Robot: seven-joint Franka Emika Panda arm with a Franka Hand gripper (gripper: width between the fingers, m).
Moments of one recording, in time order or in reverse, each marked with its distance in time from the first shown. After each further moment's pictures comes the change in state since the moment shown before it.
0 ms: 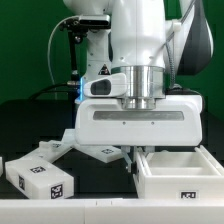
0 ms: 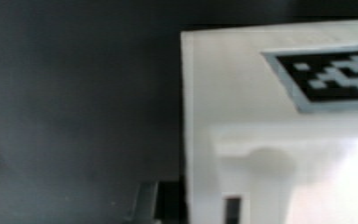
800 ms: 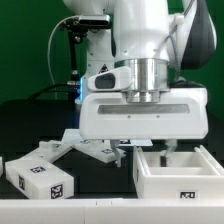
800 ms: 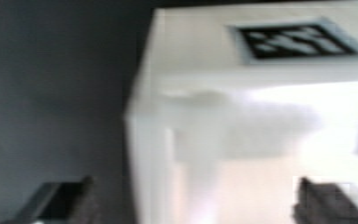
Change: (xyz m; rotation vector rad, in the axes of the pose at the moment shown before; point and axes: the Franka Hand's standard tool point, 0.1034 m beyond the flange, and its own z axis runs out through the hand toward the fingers) arm 0.007 -0.018 -0.018 0.028 0.014 -0.017
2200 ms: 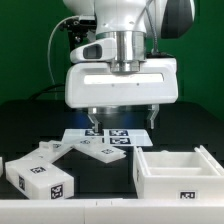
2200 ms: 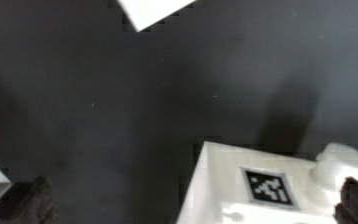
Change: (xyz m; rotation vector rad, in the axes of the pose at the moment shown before) arm -0.061 0.035 -0.050 0.024 -0.105 -0.297
